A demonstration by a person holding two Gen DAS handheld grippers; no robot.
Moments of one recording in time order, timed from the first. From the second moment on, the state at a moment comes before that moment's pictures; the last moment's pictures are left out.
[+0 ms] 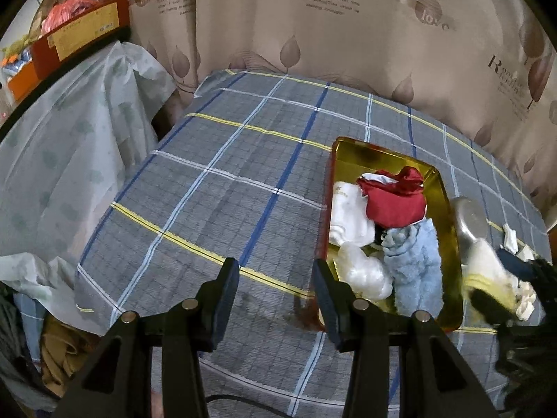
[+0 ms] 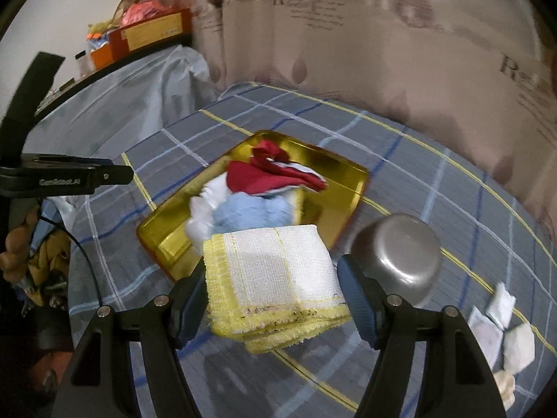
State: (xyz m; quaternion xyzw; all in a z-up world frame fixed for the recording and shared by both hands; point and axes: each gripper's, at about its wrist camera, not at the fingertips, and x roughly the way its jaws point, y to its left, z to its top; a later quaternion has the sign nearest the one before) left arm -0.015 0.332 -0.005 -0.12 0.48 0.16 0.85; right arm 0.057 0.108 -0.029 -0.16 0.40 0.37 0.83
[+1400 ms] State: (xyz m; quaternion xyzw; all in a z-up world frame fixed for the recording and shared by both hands) left arm -0.011 0.333 -0.018 -0.15 0.49 0.14 0.85; right arm 0.062 0.115 -0.039 -0.12 0.40 0.37 0.83
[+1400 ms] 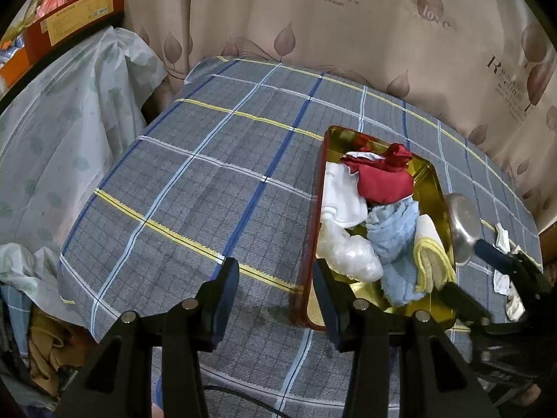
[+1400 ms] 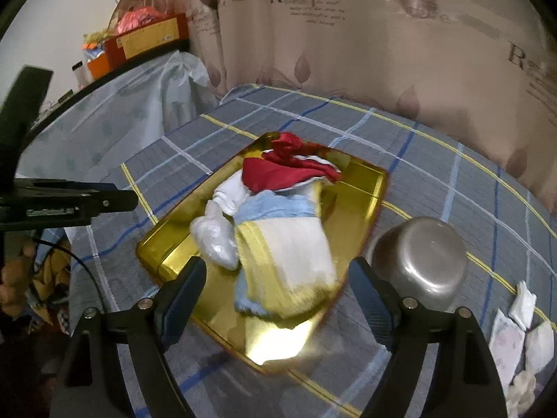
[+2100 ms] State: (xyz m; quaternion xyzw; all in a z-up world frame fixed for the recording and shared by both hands) left arm 0.002 0.282 -0.019 -0.10 0.50 0.10 0.85; right arm 0.126 -0.175 -0.055 -0.04 0.52 0.07 0.85
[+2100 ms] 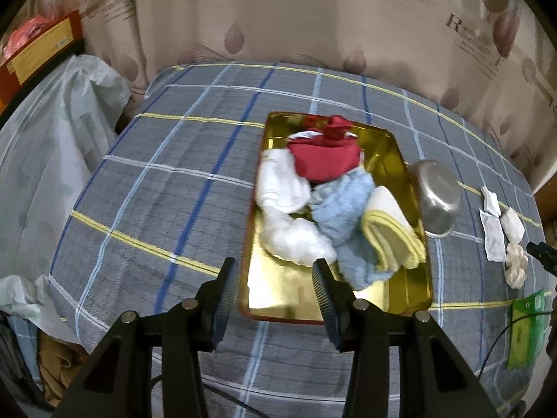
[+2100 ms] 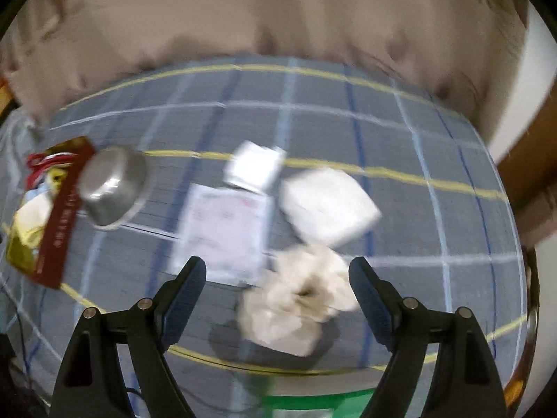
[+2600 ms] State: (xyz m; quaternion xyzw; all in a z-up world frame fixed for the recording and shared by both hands) left arm 0.043 0.179 -0.015 -0.03 0.52 0.00 0.85; right arm 0.160 -0.200 -0.109 -0.01 0.62 0.05 0.78
